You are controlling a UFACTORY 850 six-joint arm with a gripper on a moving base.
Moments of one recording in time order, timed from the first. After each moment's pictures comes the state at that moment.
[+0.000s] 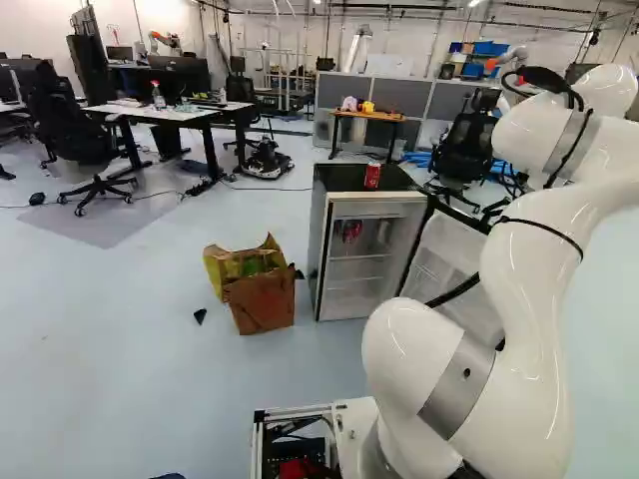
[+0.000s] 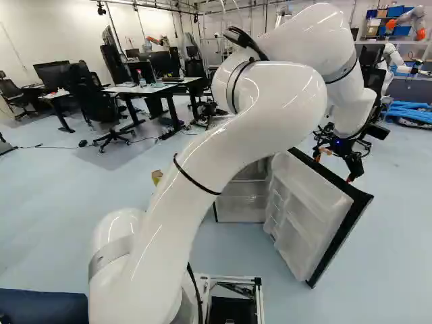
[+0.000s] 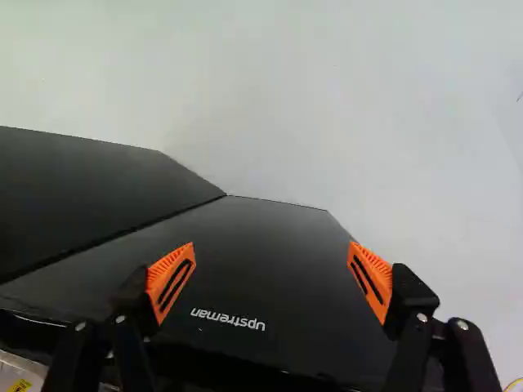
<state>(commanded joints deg) -52.9 -48.9 -102.5 6.6 -40.3 0.0</state>
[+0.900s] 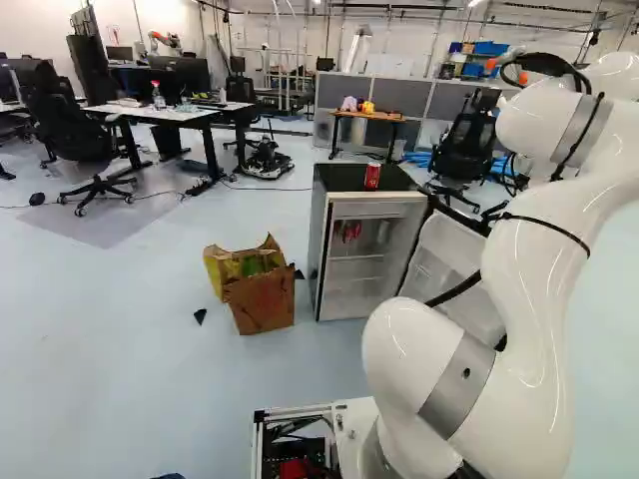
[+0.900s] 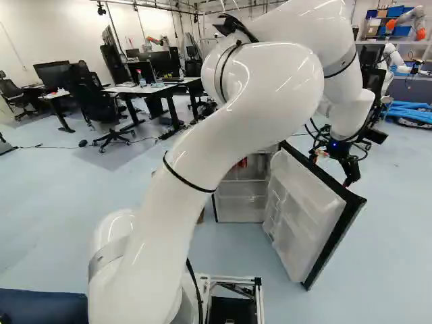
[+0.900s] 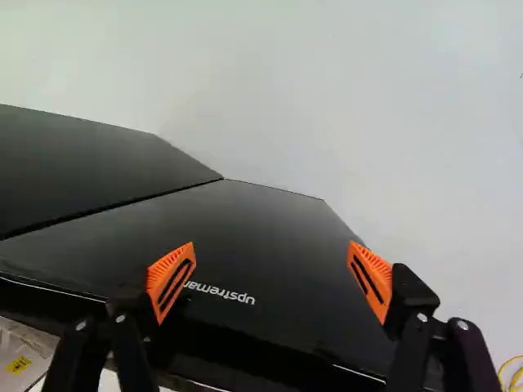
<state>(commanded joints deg) -53.2 -44.0 -94.6 6.6 -40.3 0.0</state>
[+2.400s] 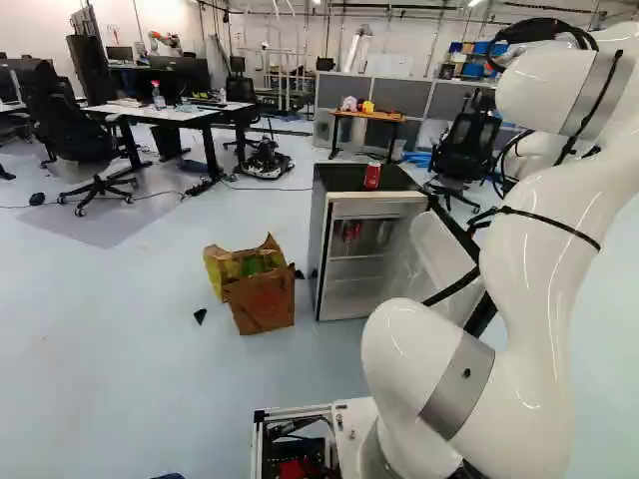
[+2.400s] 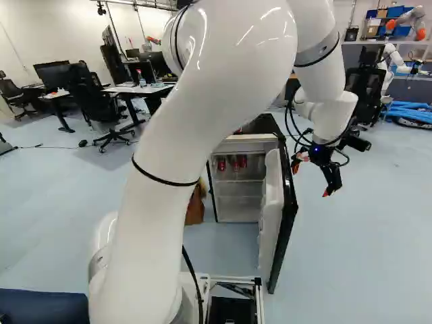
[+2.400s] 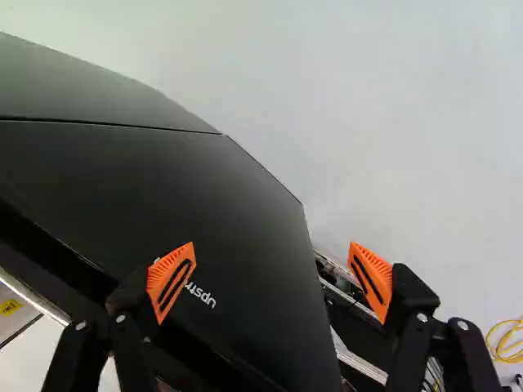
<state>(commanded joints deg) -51.4 -33.0 -77.5 6.6 -40.3 0.0</state>
